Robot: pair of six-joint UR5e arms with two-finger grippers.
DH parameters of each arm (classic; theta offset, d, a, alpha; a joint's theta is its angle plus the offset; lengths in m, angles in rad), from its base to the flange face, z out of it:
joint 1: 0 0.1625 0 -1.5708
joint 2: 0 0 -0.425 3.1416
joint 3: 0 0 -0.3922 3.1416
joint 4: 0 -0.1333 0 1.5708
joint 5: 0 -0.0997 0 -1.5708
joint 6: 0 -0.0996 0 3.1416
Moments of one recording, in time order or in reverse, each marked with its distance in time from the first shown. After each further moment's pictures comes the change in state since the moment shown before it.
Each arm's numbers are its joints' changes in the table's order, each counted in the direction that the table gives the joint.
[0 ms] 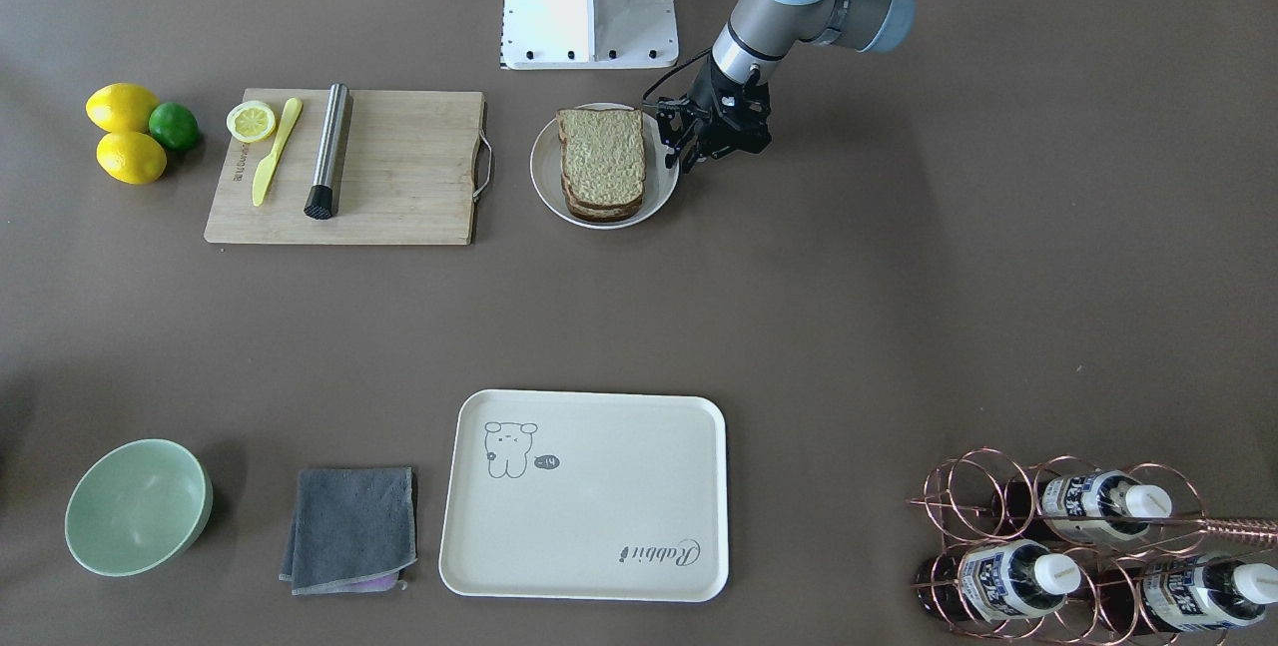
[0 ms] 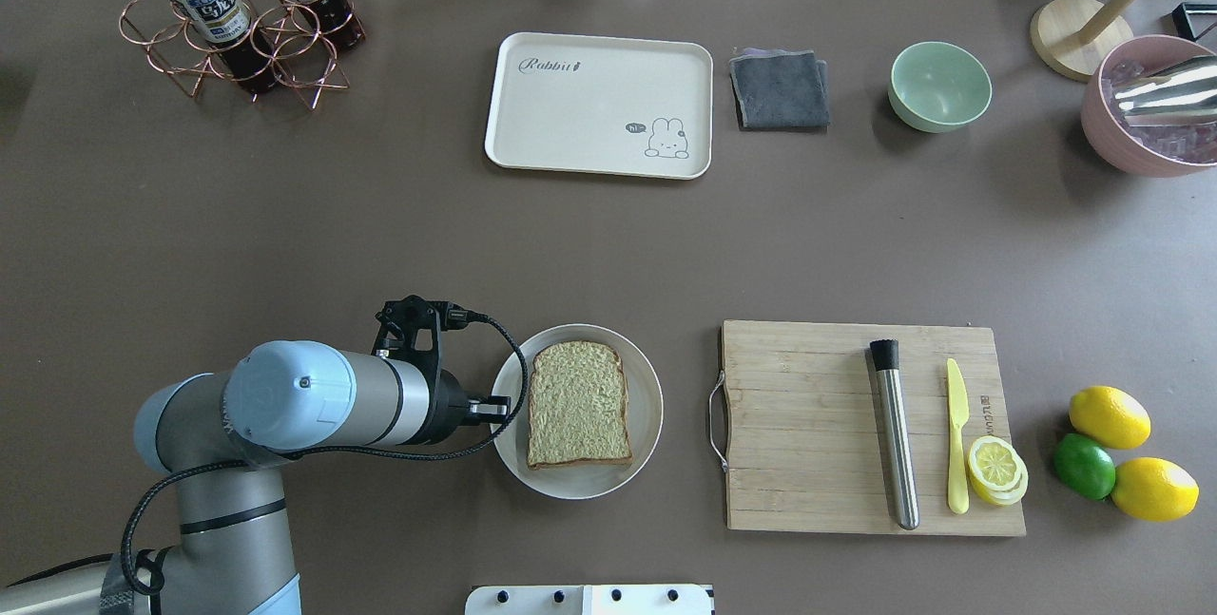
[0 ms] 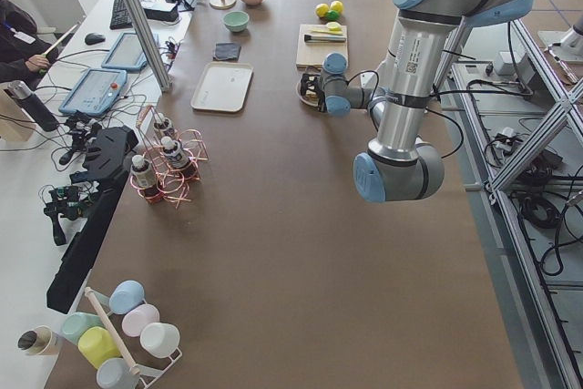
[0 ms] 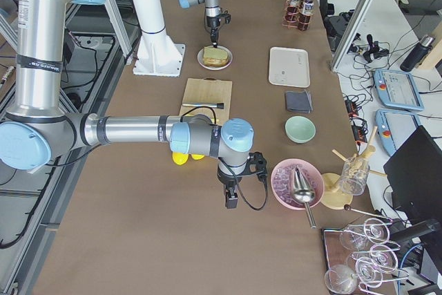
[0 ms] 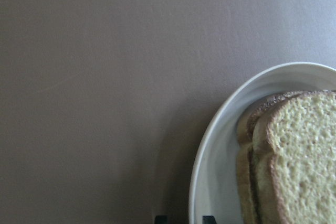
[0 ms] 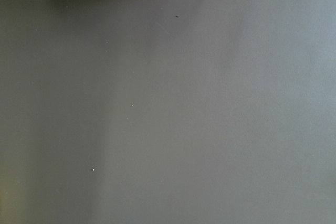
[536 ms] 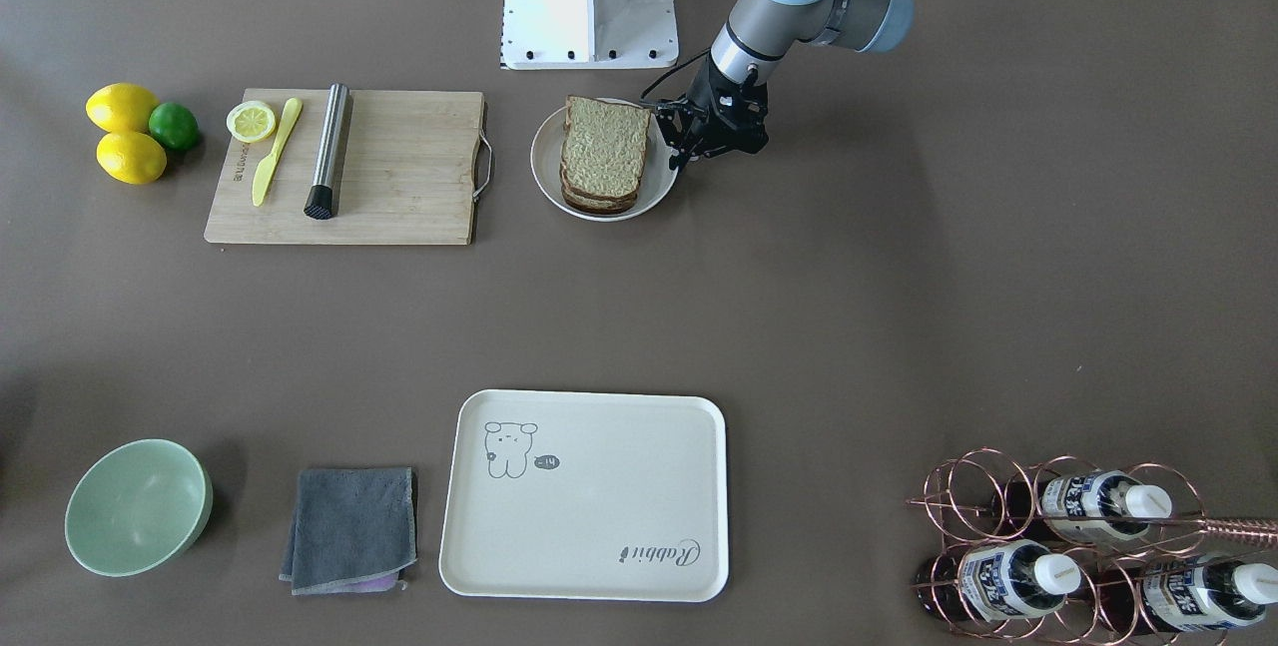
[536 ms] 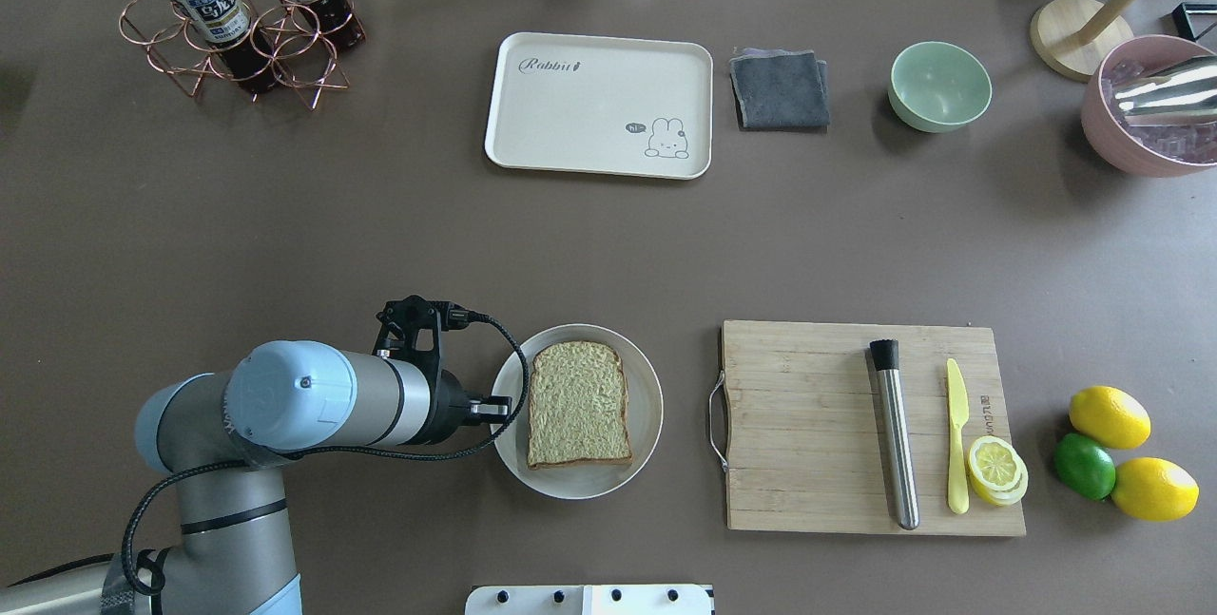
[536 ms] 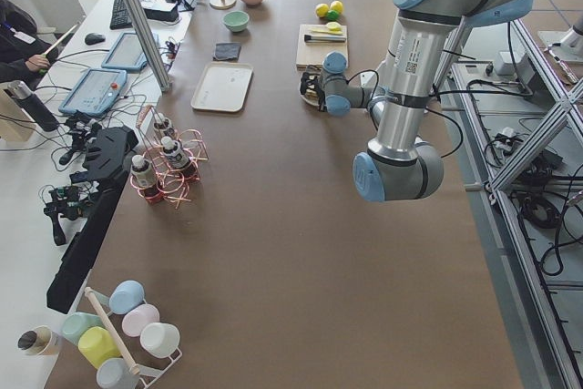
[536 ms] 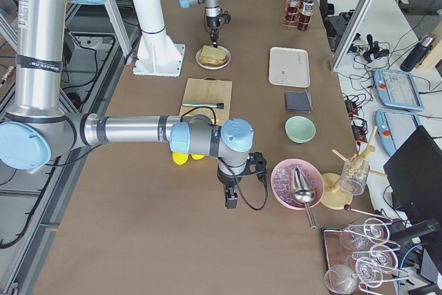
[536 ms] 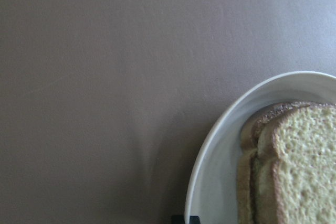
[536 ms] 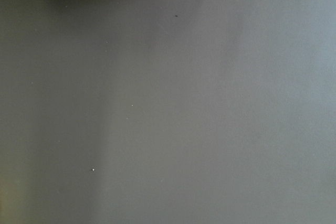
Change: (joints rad) left arm -0.002 0.003 0.002 -0.001 -0.001 -0.029; right arm 0.000 0.000 0.000 0.000 0.000 -0.002
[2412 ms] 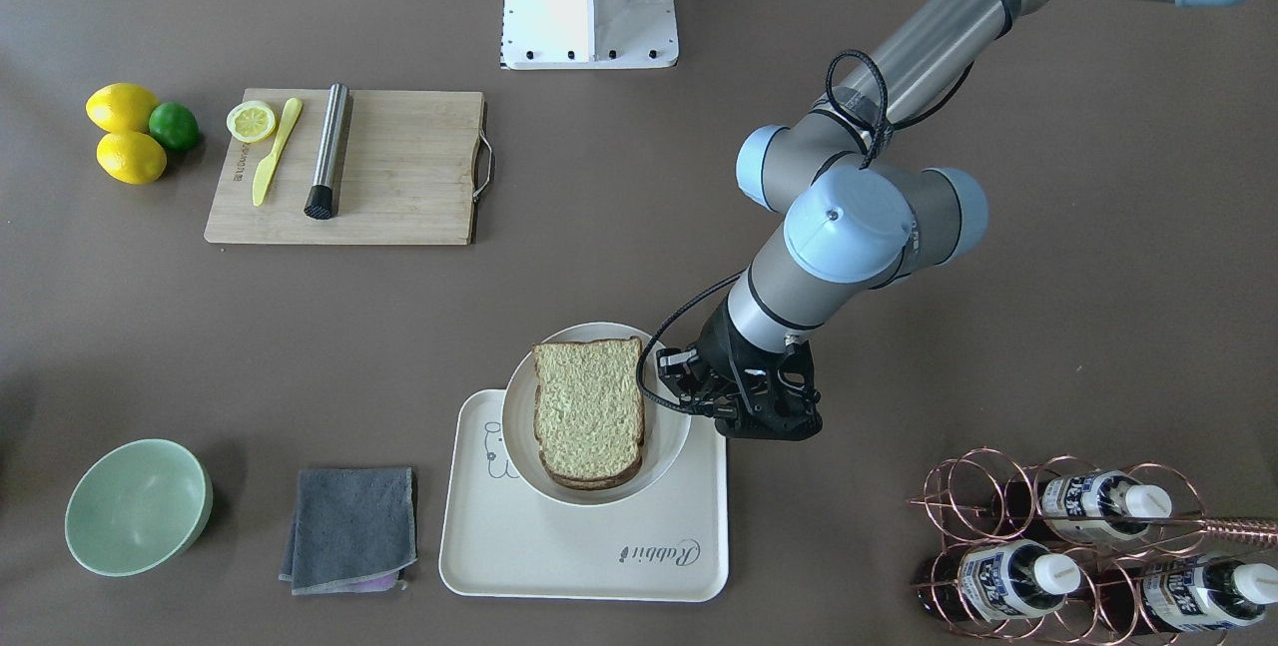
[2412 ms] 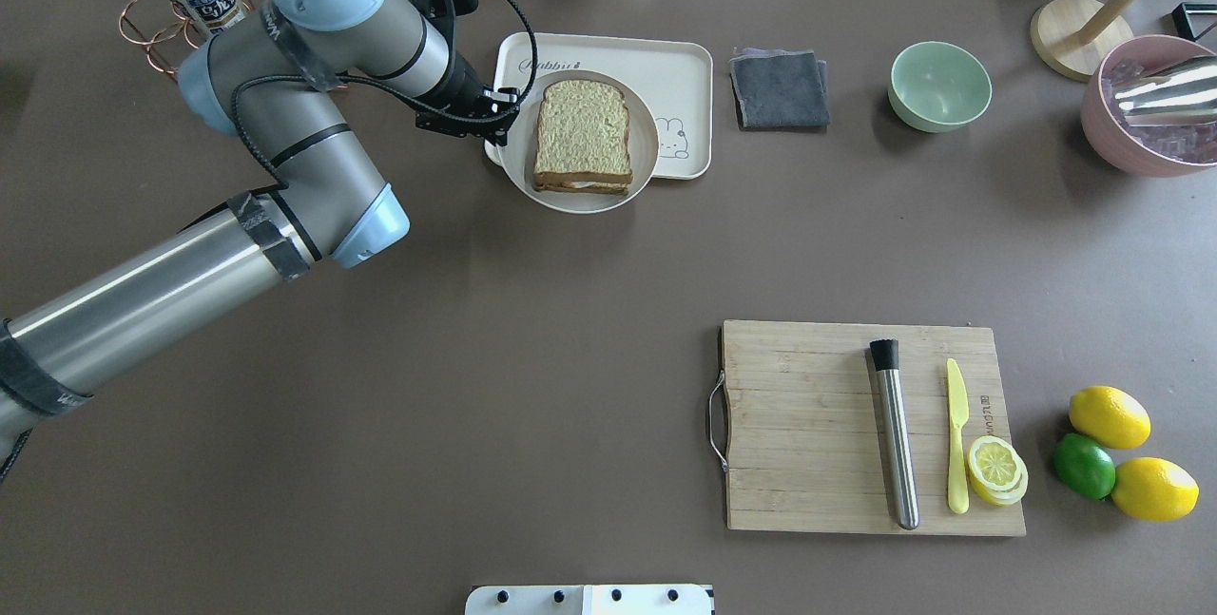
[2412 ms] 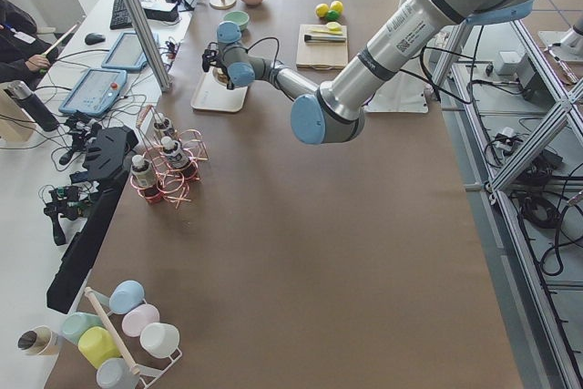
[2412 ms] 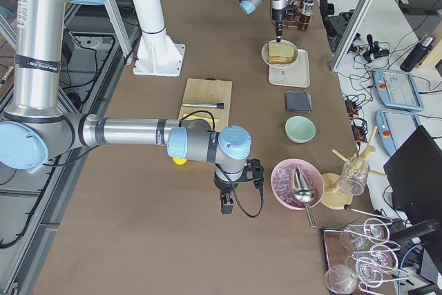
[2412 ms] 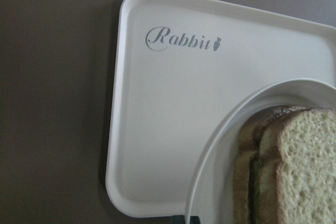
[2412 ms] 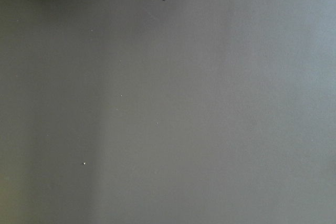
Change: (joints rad) left arm -0.495 0.548 0.684 0.002 0.383 -0.157; right arm 0.009 0.010 -0.023 0.000 -0.002 -0.009
